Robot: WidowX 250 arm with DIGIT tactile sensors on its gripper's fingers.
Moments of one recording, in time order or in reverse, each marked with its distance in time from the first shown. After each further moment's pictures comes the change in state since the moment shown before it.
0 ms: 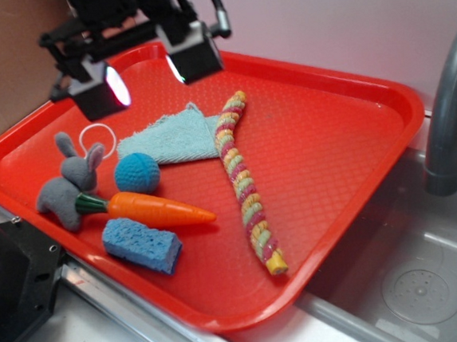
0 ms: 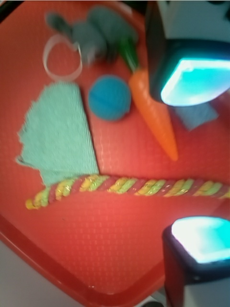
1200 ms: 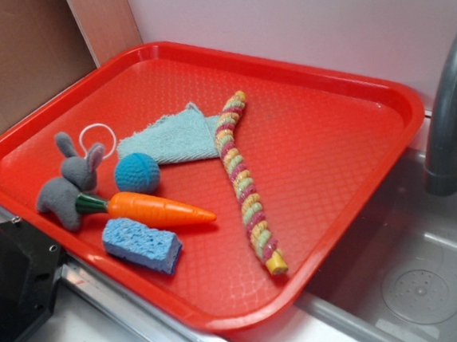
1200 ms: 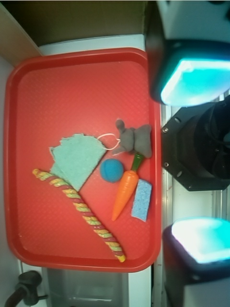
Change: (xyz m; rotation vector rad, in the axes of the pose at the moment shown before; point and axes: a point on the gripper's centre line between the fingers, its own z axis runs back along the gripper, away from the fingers) arm 0.010 0.079 0.134 0.061 0.058 -0.843
